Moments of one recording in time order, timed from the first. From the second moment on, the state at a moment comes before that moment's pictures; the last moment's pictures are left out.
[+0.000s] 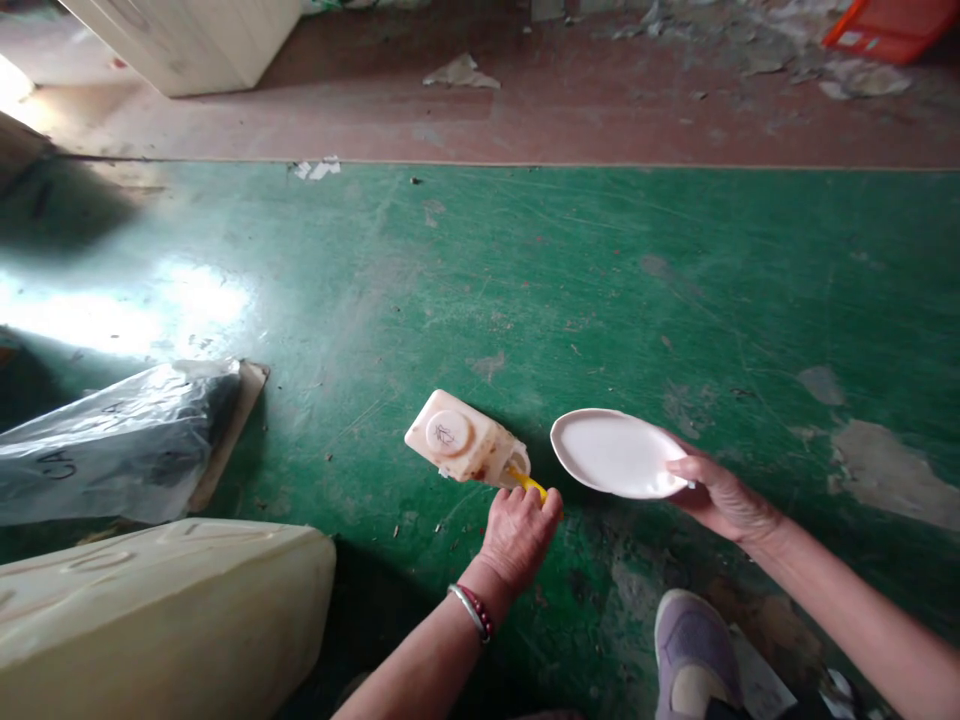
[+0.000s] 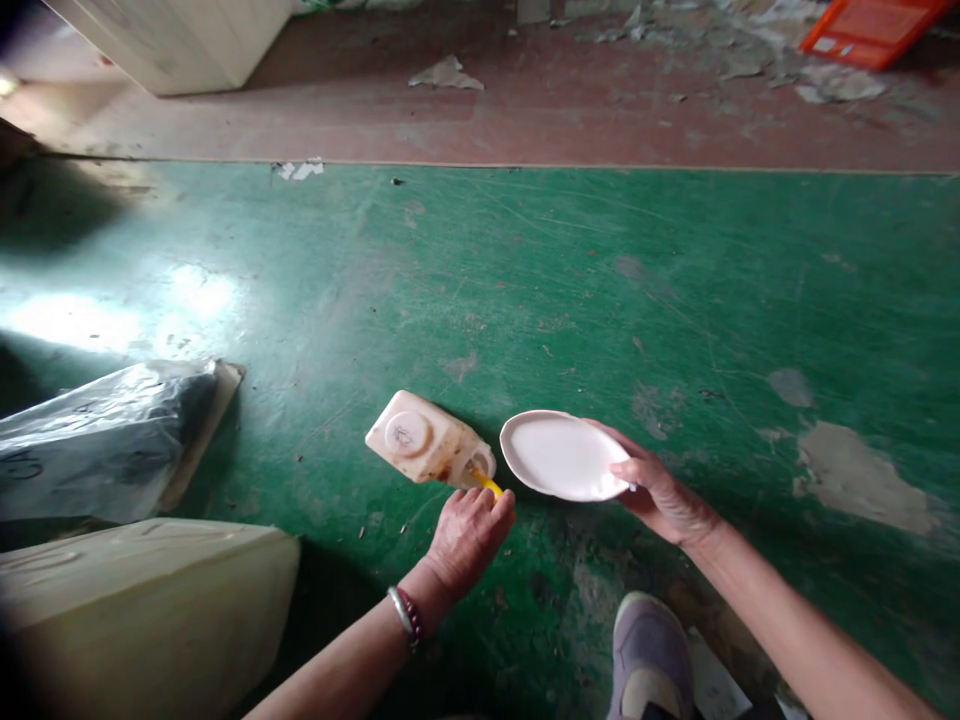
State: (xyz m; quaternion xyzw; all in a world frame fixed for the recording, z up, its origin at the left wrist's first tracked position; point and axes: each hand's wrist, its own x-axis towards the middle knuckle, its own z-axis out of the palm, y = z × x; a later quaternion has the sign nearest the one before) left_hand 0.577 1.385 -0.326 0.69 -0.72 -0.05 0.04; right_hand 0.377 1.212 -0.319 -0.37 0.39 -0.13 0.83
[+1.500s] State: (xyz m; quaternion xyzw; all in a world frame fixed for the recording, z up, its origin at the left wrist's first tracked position) left_hand 0.571 1.428 -0.348 0.85 -0.47 0.14 0.21; right_hand 0.403 1.245 -0.353 -0.40 0.43 -0.03 0.81
